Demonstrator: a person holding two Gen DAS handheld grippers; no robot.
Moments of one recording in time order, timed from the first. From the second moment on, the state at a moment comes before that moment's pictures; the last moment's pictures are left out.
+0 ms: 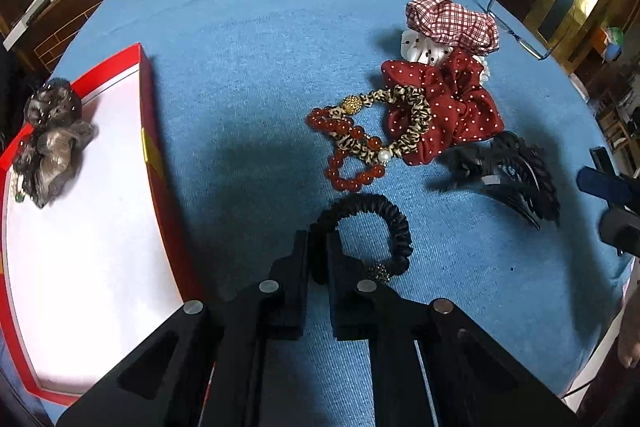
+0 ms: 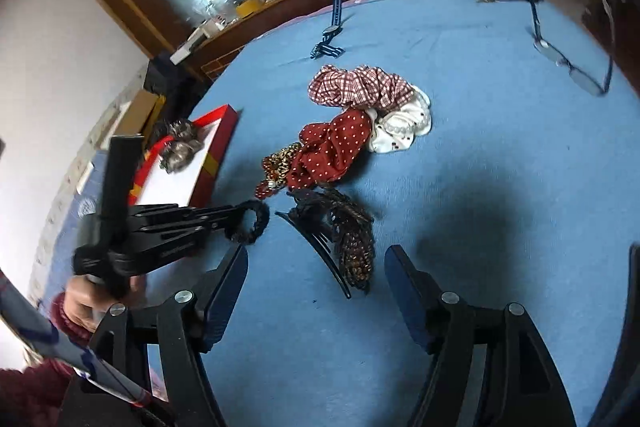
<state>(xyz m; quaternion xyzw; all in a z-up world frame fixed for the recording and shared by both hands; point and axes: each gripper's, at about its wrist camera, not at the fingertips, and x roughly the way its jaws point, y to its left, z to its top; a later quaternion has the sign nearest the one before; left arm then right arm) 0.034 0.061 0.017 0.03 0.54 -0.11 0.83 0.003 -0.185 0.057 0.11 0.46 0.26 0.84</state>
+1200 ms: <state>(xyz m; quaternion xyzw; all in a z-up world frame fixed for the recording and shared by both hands) -0.013 0.055 0.056 0.02 0.47 -0.11 0.87 -0.013 -0.161 0.062 0.05 0.41 0.21 0.89</state>
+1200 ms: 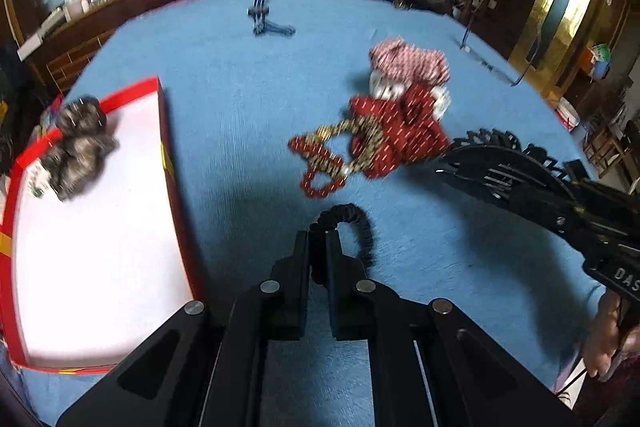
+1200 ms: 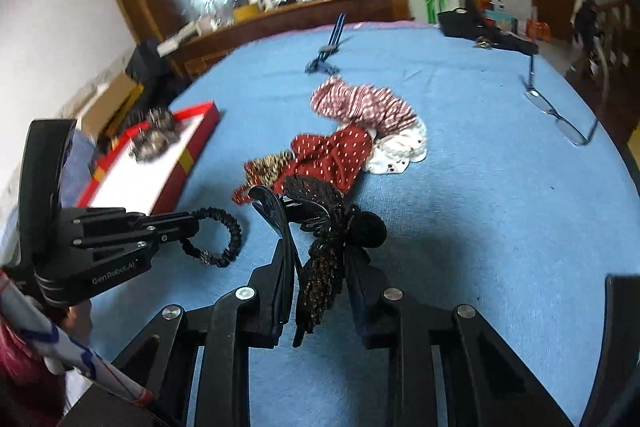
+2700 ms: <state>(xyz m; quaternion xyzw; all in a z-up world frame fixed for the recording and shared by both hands) -0.041 0.062 0.085 0.07 0.35 -0.03 0.93 -0.026 -0.132 0.077 0.07 0.41 0.20 0.89</state>
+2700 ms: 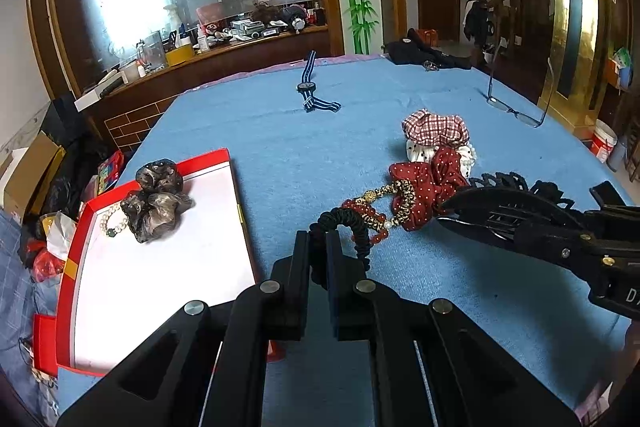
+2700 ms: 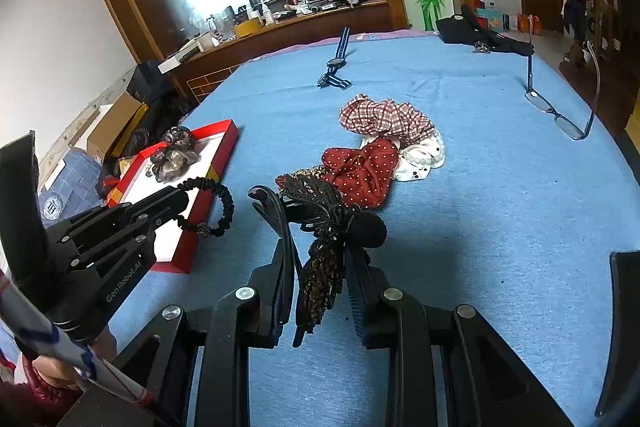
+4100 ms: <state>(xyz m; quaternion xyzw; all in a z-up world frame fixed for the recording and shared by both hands) -0.036 0.265 0.104 -0.05 0.36 0.10 0.92 0.027 0.017 0.102 0.02 0.43 0.27 0.86</state>
